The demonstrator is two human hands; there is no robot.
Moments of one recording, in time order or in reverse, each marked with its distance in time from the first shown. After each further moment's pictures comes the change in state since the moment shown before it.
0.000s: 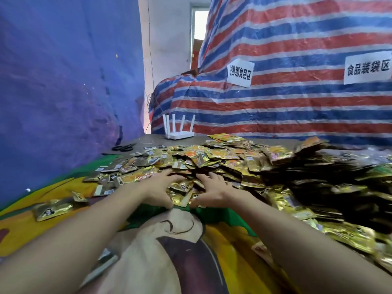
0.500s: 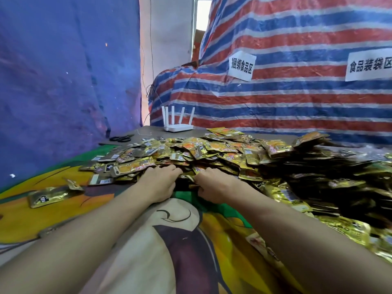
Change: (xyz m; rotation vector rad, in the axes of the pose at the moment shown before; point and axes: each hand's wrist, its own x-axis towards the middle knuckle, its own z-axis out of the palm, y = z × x) left_hand 0.012 0.010 0.031 0.315 0.415 0.129; right_hand -0.021 -0.006 -0.008 -0.381 0.100 -0.259
